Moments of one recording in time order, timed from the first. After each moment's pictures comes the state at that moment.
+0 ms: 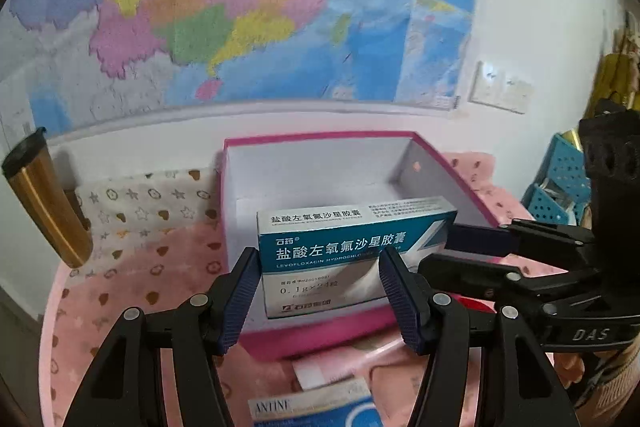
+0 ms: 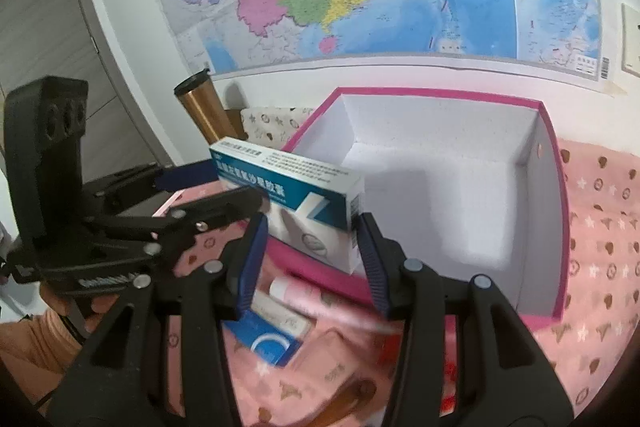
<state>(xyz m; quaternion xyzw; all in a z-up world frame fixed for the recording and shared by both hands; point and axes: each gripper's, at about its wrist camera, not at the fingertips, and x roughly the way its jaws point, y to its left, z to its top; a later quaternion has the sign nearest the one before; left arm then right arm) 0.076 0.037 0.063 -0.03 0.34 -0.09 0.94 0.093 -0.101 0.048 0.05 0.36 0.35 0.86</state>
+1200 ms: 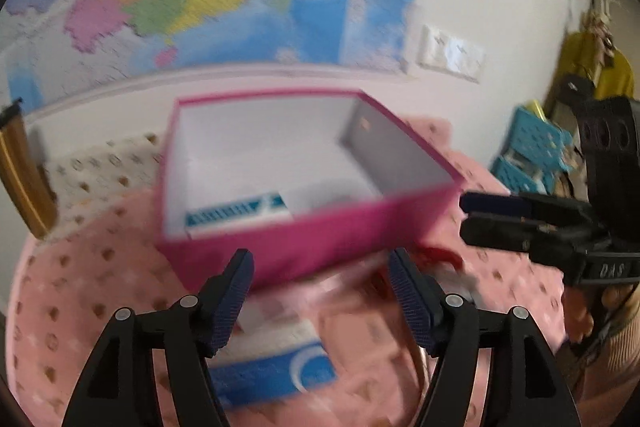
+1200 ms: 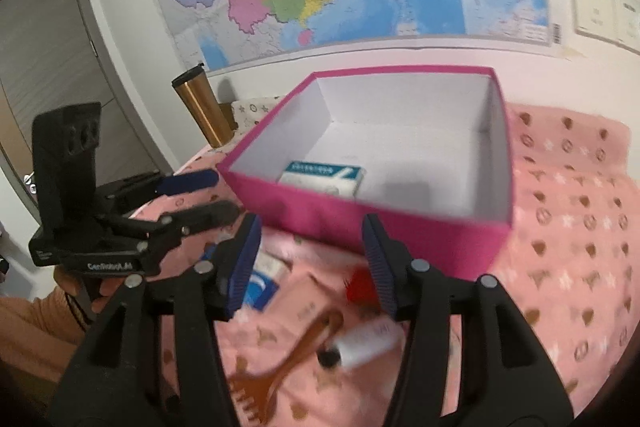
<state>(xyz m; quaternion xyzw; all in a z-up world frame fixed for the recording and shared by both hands) 0.018 0.005 0.024 -0.02 0.34 -0.16 0.93 0.034 -0.162 0.023 0.06 0.34 0.34 0.87</state>
